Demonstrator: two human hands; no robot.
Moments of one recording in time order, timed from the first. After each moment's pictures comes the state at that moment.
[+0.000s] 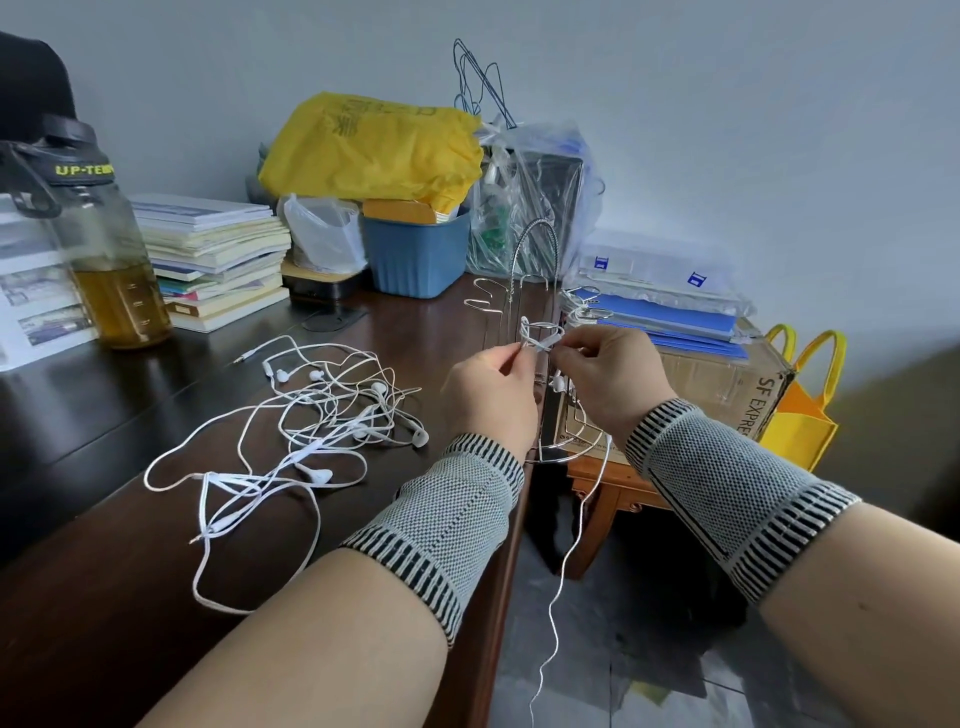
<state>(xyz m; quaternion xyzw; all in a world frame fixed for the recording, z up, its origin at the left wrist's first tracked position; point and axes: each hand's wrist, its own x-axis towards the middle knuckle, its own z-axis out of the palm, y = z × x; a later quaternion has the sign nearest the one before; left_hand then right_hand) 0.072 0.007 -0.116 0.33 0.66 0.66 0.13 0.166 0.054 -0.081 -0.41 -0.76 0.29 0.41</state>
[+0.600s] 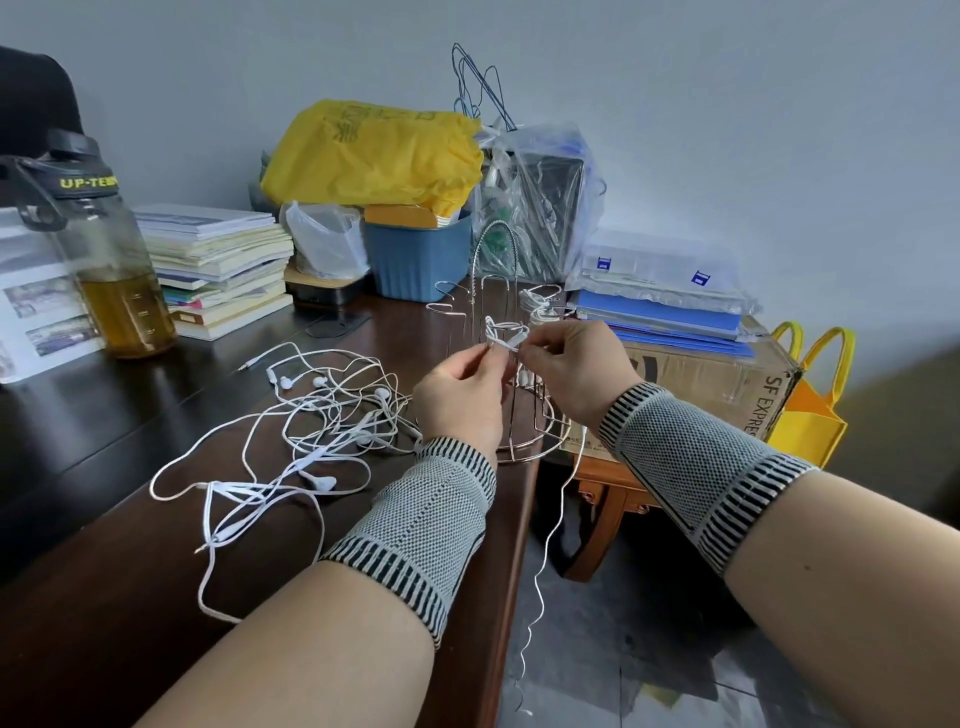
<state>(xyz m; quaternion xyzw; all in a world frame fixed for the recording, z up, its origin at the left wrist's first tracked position) 0.055 0.005 -0.118 0.23 0.55 0.77 0.22 0.144 0.058 -0.077 -0.37 -0.82 0.26 0.36</state>
